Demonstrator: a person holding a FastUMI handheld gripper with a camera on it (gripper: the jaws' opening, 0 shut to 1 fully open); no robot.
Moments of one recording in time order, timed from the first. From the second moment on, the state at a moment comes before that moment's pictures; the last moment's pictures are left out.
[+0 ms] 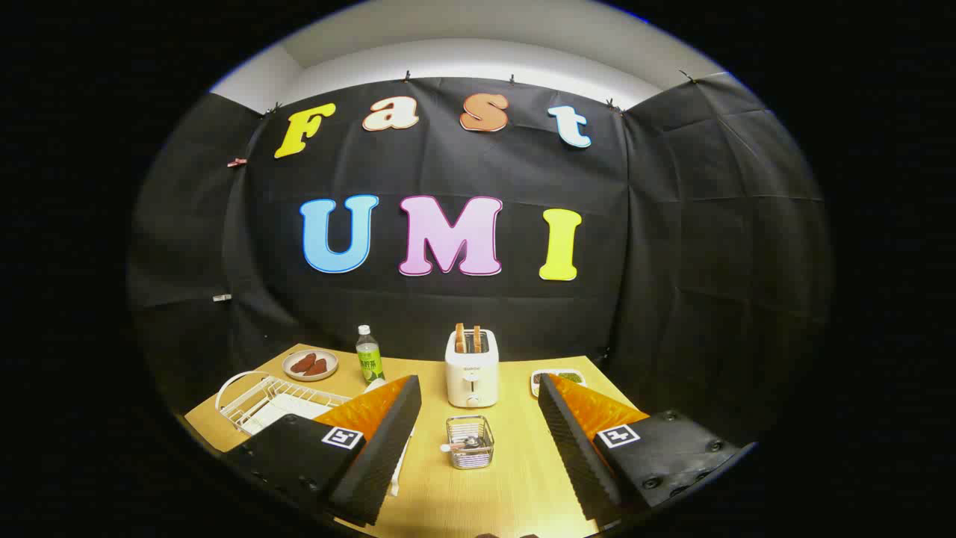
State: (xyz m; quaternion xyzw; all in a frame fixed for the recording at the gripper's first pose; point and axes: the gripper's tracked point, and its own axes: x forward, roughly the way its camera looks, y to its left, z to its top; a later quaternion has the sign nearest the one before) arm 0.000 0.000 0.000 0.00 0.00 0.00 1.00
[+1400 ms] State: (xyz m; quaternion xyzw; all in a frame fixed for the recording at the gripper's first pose) arm 0.055 0.095 -0.032 0.04 0.12 0.11 0.99
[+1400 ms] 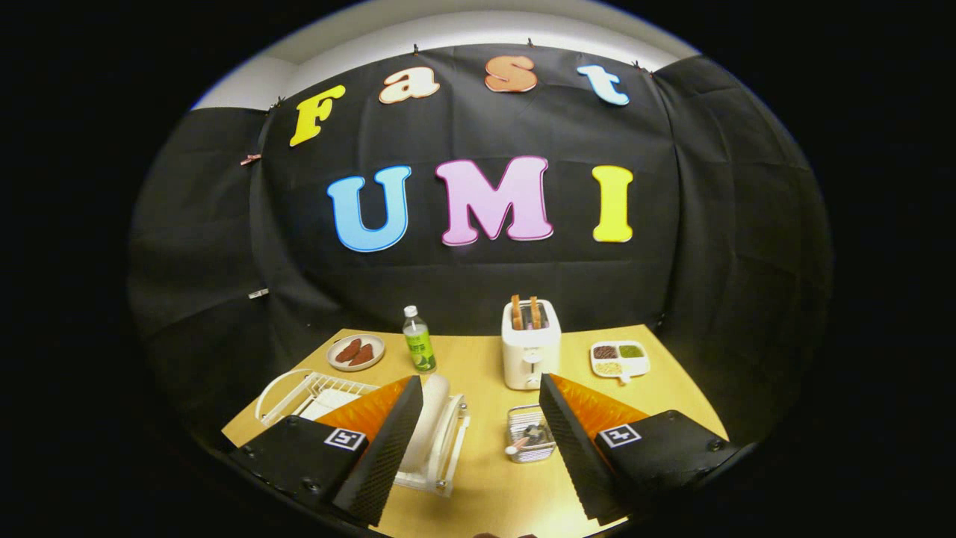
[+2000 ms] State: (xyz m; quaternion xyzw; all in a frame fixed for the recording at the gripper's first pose) arm 0.126 0.155 -0.130 0.09 0.32 0.08 0.94
